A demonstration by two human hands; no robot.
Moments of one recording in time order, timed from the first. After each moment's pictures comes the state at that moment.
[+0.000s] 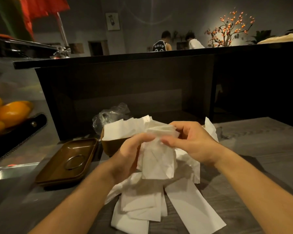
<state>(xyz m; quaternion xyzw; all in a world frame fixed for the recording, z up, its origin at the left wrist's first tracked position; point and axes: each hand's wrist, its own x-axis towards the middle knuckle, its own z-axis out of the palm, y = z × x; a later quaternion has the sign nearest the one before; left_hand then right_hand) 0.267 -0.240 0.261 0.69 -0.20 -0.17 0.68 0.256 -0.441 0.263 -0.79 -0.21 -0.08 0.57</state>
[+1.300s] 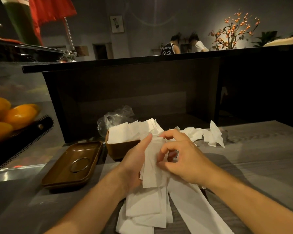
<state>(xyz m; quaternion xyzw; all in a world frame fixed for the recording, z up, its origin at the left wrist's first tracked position) 0.270 -0.251 0.251 0.63 -0.04 -0.21 0.74 0.255 -0.415 0.235 -0.88 -0.20 -0.13 0.40</state>
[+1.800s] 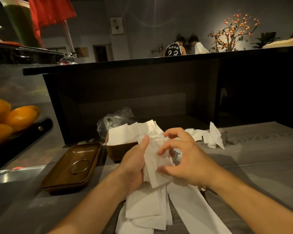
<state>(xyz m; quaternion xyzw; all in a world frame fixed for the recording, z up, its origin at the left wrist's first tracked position) 0.271 -0.253 0.249 0.64 -0.02 -0.14 0.76 0.251 -0.422 0.241 -0.90 -0.18 -0.14 0.37</state>
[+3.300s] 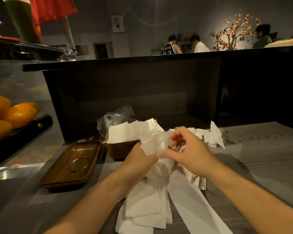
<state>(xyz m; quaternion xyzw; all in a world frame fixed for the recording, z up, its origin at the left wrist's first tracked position) 0.276 -0.252 0.238 0.74 -0.15 -0.08 0.65 0.261 -0.424 0.240 -0.85 -0.09 -0.15 0.49</state>
